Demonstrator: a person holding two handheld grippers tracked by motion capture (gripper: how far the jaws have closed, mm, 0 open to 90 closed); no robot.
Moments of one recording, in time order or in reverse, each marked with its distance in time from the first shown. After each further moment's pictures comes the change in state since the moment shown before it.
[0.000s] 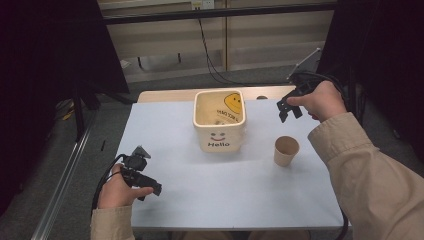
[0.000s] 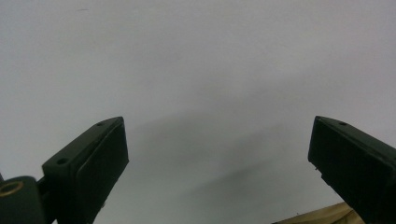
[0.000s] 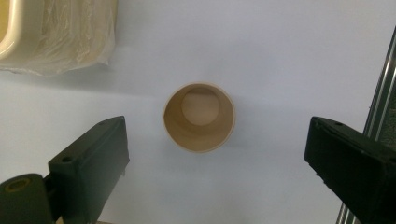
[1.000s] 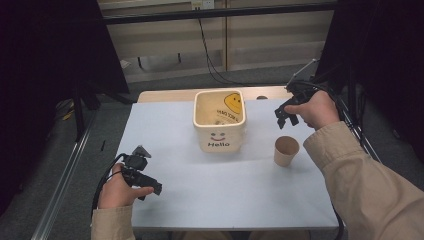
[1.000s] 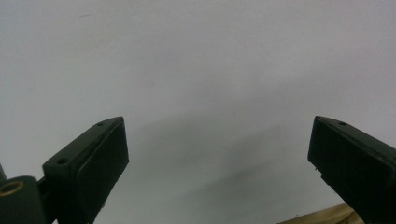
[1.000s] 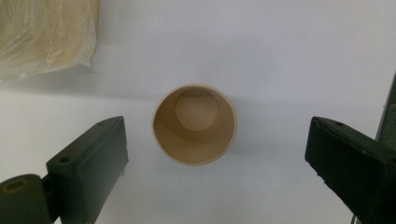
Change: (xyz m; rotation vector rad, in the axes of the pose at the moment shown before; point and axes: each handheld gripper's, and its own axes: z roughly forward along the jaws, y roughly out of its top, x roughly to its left) left arm -0.002 0.001 -0.002 -0.004 0.004 0.010; right arm -0.001 -0.002 0.031 0.005 -0.026 0.022
